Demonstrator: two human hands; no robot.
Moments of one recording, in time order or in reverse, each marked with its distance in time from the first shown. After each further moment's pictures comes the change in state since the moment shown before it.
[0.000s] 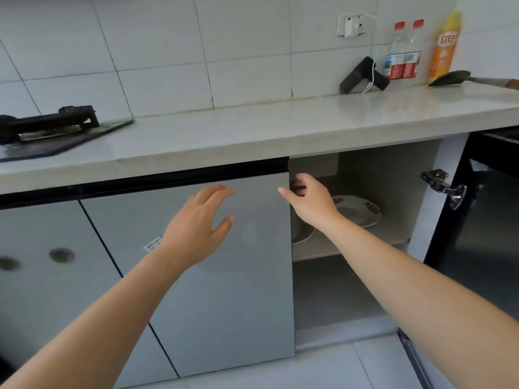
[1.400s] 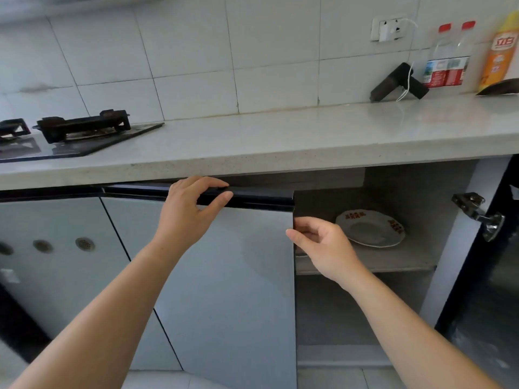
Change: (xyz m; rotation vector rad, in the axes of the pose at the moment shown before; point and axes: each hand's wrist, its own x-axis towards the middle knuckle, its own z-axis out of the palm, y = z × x) left_hand 0.023 0.021 -0.017 -0.115 0.308 -0.230; right_hand -0.051 0.019 -0.021 0.361 -0.259 -0.112
